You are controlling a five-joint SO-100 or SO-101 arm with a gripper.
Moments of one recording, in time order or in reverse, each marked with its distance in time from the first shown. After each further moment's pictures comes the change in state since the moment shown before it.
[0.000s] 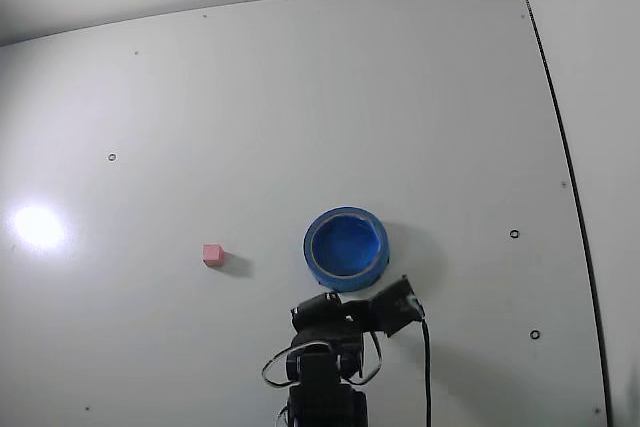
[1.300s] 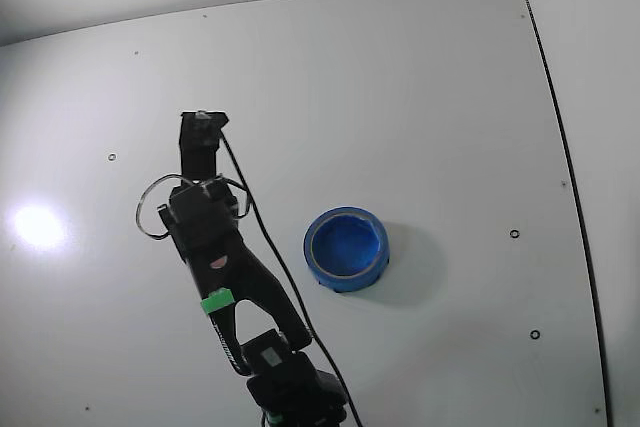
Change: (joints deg) arm -28.2 -89.3 -88.6 14.8 -36.7
